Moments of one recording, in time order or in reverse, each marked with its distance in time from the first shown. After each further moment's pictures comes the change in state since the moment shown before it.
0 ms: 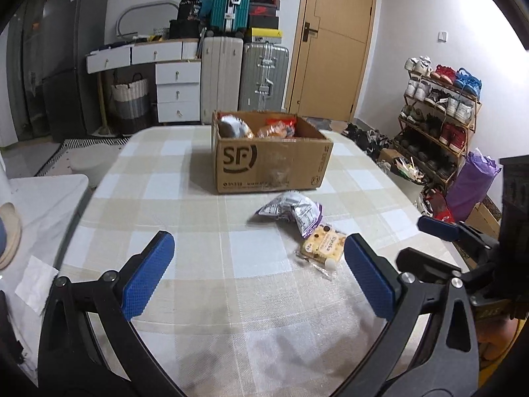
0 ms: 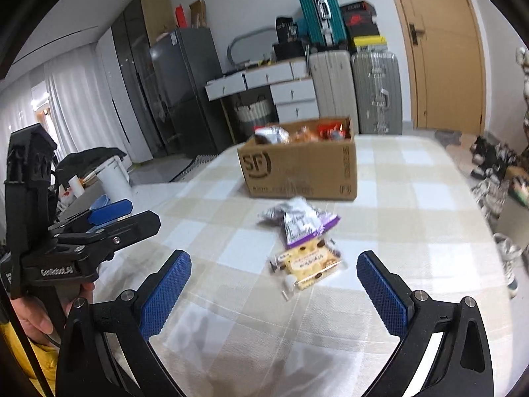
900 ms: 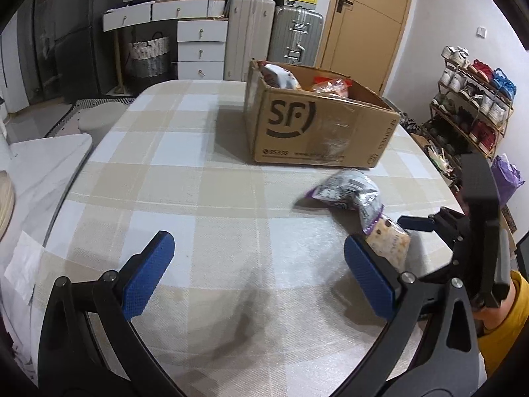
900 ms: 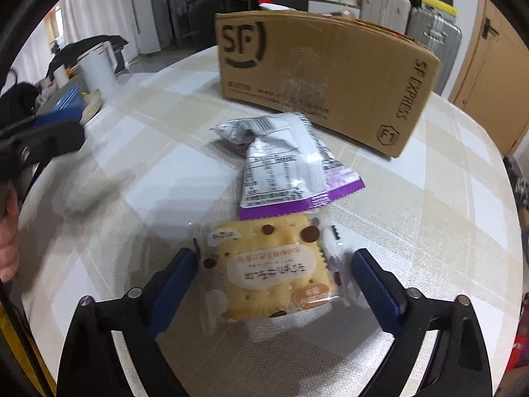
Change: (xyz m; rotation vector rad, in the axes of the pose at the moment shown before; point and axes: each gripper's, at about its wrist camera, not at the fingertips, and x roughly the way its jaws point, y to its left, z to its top) left arm 0.142 0.040 -0.002 -0.101 0.143 0.085; right arm 0.163 -0.028 -0.003 -0.303 0.376 -0.028
